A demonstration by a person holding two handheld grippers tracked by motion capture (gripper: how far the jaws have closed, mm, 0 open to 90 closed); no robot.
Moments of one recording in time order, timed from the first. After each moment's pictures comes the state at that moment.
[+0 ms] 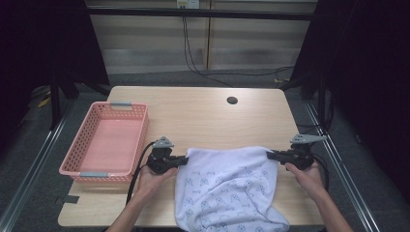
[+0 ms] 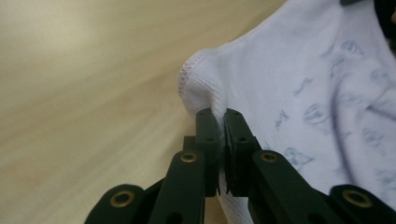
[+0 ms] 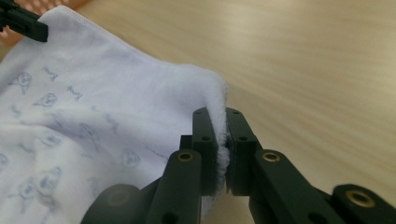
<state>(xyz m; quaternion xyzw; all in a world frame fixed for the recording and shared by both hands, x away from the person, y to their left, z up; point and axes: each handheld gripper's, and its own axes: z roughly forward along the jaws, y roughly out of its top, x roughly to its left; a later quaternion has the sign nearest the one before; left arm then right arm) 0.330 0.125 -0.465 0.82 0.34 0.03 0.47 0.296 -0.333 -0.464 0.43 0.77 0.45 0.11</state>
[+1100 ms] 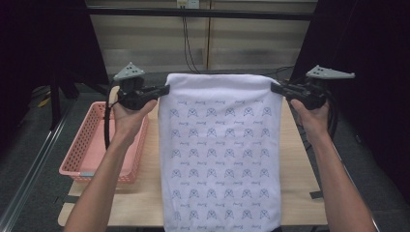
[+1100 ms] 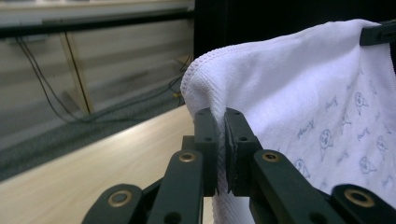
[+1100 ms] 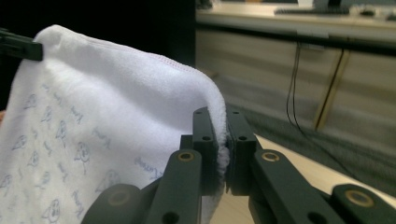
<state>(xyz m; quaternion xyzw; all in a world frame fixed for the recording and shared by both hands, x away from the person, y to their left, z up) 0.408 0.152 -0.311 0.75 0.34 0.17 0.54 0.374 -0.311 -0.304 0.39 0.71 0.54 0.24</state>
